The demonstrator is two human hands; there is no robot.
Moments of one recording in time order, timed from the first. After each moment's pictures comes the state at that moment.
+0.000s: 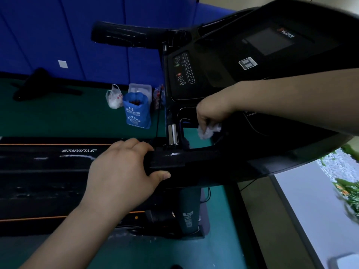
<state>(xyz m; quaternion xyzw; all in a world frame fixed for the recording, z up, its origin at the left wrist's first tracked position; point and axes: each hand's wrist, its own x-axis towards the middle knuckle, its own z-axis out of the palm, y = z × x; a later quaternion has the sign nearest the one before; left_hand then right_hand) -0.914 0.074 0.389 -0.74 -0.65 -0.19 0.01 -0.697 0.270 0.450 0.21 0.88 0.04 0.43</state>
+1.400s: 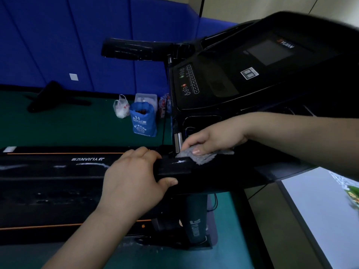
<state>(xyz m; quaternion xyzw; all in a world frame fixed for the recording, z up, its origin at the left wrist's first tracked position) -0.914 0.073 0.390 -0.74 -0.65 -0.19 0.00 -0.700 0.192 0.451 0.41 0.77 -0.45 0.20</state>
